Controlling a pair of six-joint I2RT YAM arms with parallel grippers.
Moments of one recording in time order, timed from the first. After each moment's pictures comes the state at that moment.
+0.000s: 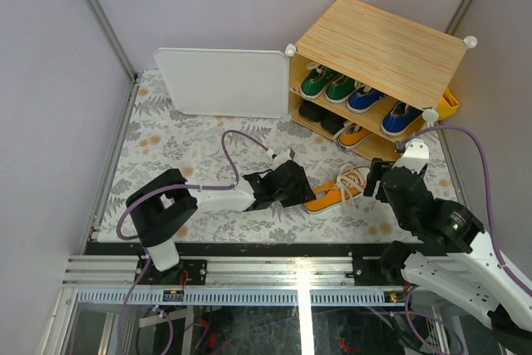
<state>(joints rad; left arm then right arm) -1.01 1.75 0.95 0.02 -0.07 -1.15 0.80 0.61 0.90 -0.98 0.71 0.55</state>
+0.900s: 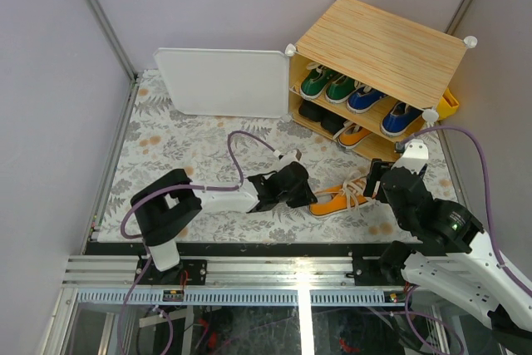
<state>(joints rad) -1.04 1.77 0.96 0.08 -0.05 -1.16 0.80 0.60 0.89 -0.98 0.71 0.55</state>
